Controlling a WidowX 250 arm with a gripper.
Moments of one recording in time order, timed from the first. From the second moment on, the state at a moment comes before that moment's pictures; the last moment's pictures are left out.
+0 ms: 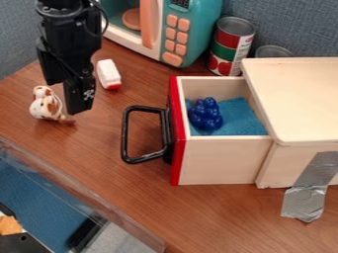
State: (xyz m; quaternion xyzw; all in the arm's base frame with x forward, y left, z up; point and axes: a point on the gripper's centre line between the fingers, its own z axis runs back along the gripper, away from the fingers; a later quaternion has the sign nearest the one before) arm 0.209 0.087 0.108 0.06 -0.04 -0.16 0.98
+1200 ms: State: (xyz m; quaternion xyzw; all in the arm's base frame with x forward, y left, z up) arm 0.192 0.107 0.063 0.06 -0.05 -0.34 0.94
